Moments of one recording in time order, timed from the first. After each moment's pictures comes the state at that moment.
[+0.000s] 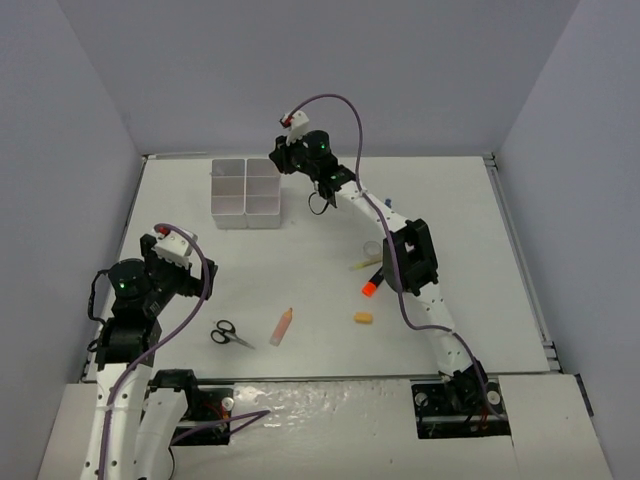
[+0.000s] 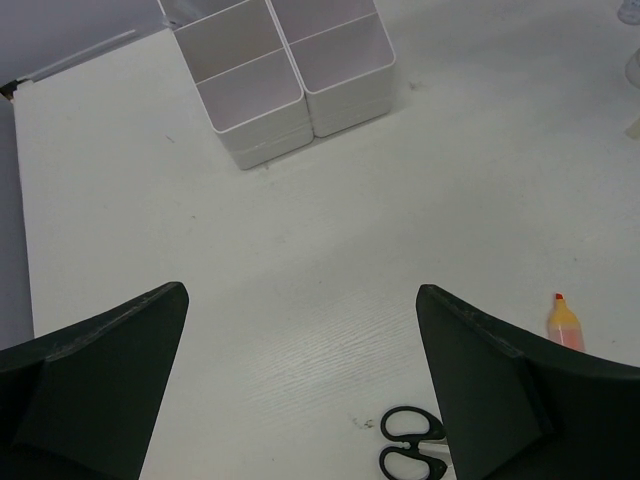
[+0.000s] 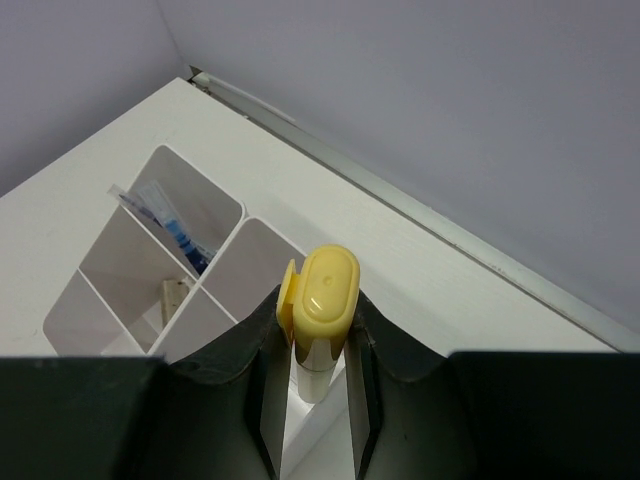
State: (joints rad) left arm 0.02 0.56 0.69 -0.46 0.34 0.25; right arm 0.58 2.53 2.30 0.11 -0.20 0.07
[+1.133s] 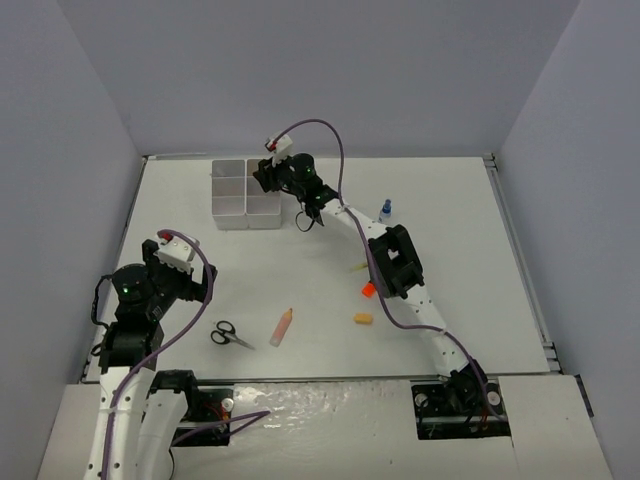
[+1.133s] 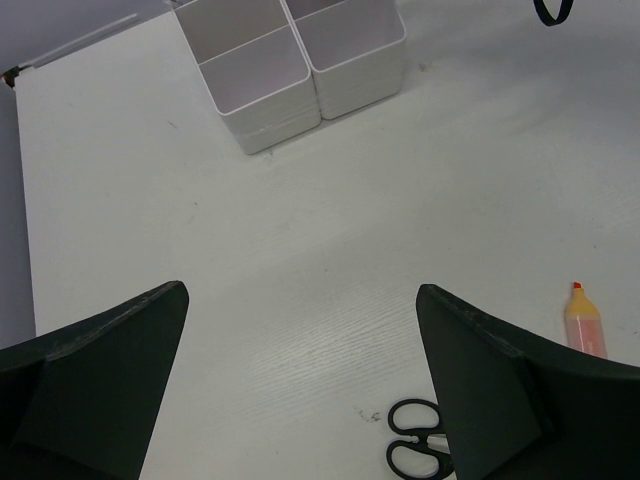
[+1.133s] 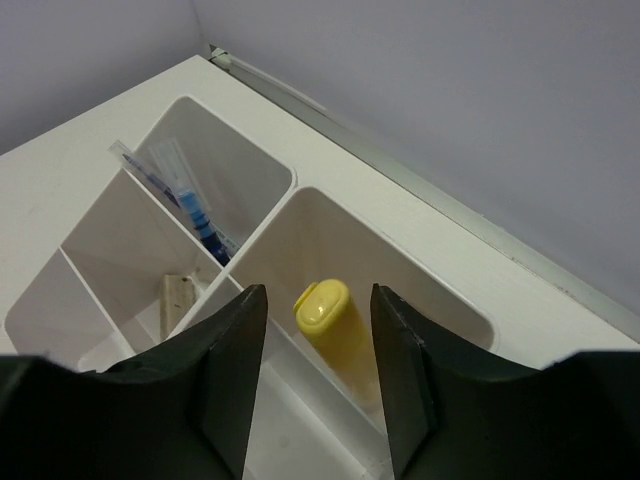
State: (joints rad) left arm 0.03 0.54 0.64 -0.45 0.32 0.27; right arm 0.63 2.67 2.30 0.30 -0.19 0.02
